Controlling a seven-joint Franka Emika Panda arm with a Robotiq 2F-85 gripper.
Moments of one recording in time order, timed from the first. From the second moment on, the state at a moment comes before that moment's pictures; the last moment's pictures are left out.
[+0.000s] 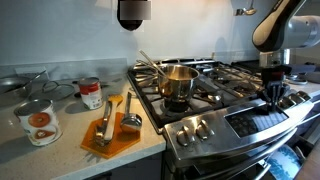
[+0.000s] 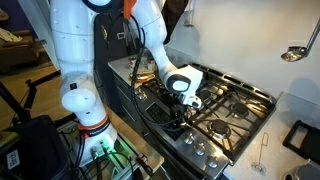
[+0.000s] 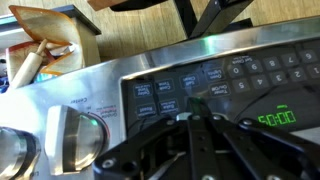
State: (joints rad) arm -0.30 0.25 -0.27 -2.51 -0.06 2.44 -0.21
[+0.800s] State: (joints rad) arm -0.30 -0.30 -0.23 -2.69 -0.36 2.48 -0.08
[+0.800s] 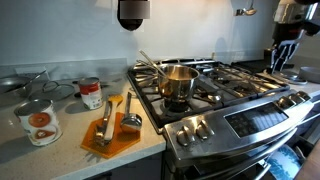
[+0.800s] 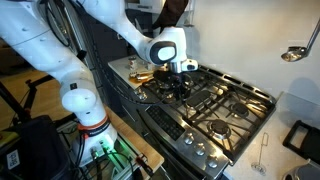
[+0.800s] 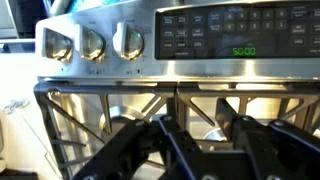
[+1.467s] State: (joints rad) arm -0.29 -0.69 -0.15 -2.73 -0.26 2.34 -0.06
